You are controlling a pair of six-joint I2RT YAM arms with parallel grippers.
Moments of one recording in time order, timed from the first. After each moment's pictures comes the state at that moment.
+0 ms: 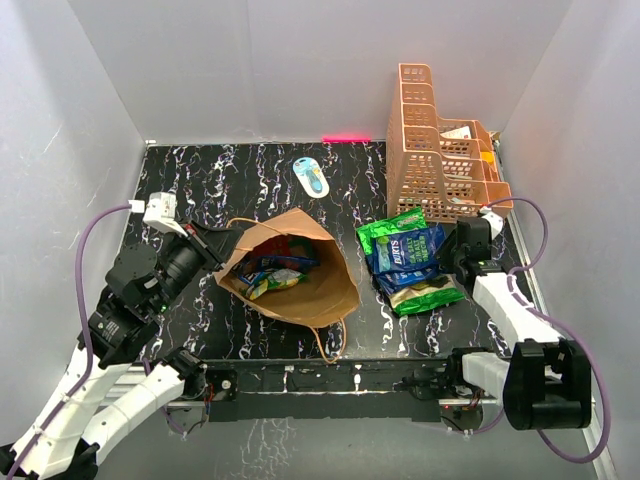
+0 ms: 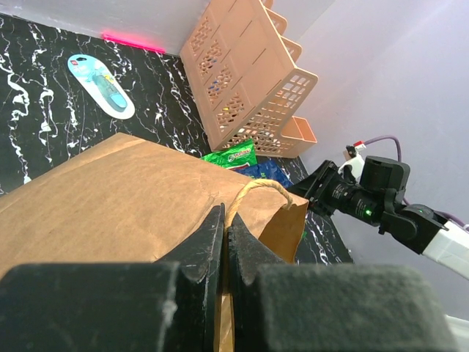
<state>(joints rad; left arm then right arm) -0.60 0.58 0.95 -0.45 -0.09 -0.61 0.01 1.11 0.57 -0.22 0.18 0.55</state>
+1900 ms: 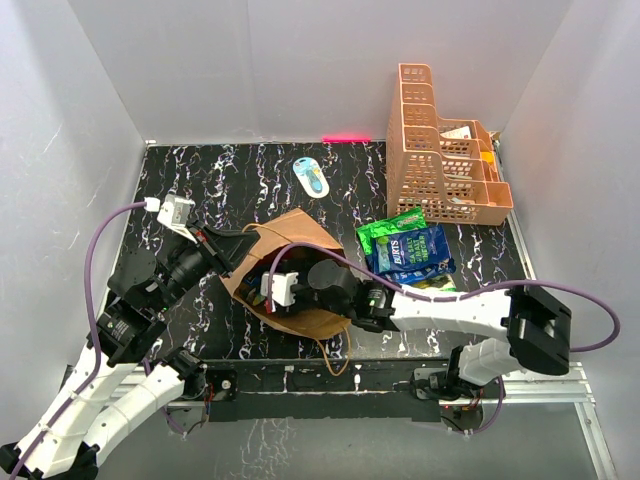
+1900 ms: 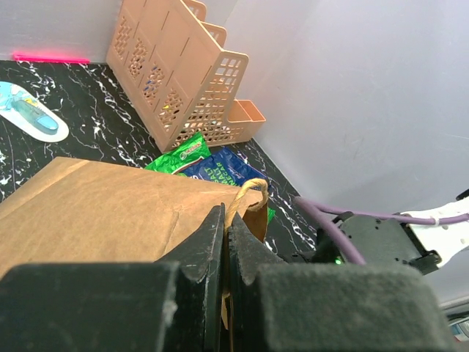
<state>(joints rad) -0.60 0.56 0.87 -0.26 0.14 -0.55 1.20 1.39 0.89 0.11 0.16 -0.66</state>
